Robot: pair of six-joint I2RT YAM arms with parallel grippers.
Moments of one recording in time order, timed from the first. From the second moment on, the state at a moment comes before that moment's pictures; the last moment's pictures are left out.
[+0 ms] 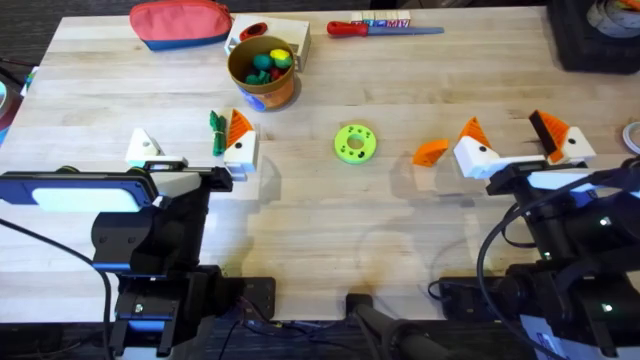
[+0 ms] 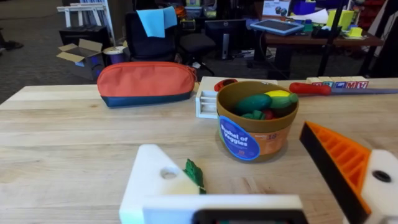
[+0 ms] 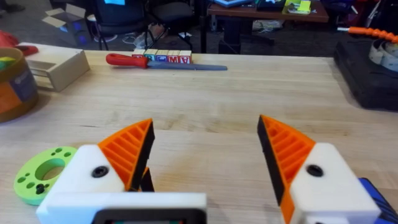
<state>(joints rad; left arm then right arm) -0.01 0.00 0.01 -0.02 0.01 0.00 0.01 0.00 0.01 -0.09 -0.04 0.00</state>
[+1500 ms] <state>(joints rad) 0.08 1.29 0.89 -0.64 -0.02 0.02 0.01 0.93 0.93 -0.91 -0.03 0.07</state>
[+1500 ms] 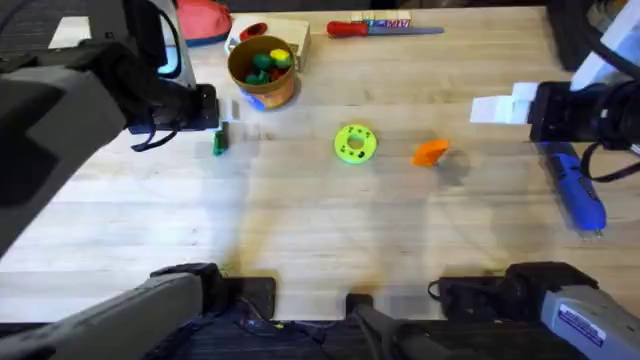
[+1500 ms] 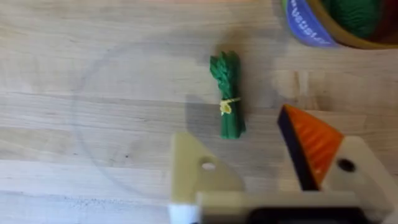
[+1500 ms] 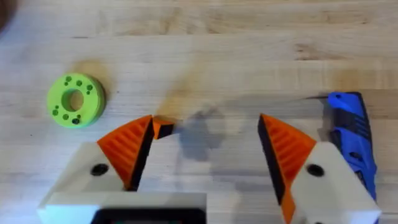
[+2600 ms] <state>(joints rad) -0.72 0.90 0.89 -0.55 0.01 0.08 0.01 0.93 0.93 -0.91 -0.03 0.07</state>
